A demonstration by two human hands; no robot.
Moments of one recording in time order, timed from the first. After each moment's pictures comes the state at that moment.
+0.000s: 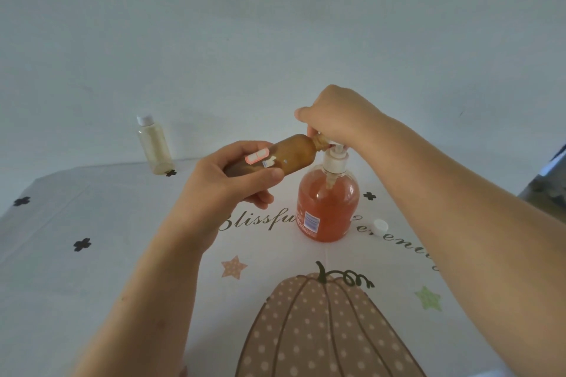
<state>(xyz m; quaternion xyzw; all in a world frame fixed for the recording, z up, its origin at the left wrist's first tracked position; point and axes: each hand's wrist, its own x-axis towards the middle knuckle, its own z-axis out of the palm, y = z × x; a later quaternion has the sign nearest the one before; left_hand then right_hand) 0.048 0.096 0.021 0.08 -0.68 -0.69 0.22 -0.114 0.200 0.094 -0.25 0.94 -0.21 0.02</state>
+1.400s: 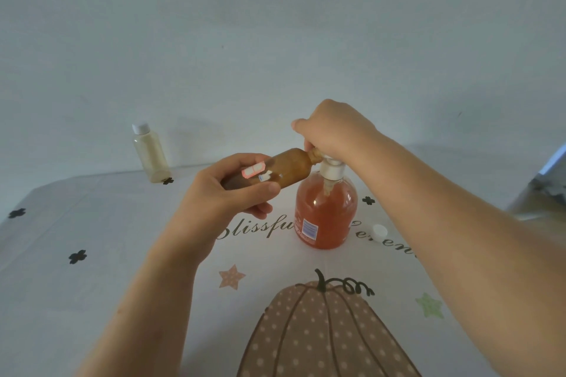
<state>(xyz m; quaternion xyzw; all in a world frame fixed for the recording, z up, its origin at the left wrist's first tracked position) 0.046 0.094 0.017 0.09 -0.69 -0.69 0.20 -0.119 0.199 0.080 -0.24 0.94 -0.23 0.03</state>
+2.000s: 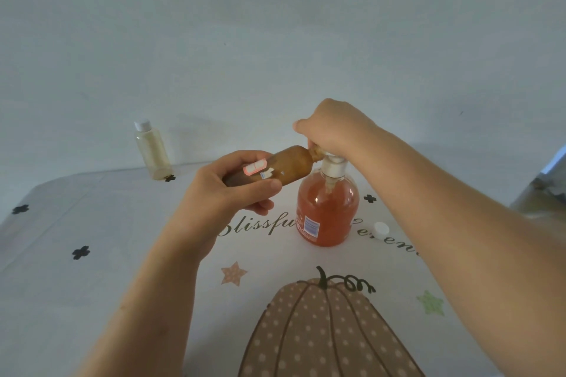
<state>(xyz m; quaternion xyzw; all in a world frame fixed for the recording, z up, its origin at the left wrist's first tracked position) 0.046 0.095 0.018 0.10 -0.69 -0.69 0.20 -0.119 0.195 0.082 -0.22 0.95 -0.21 0.05</state>
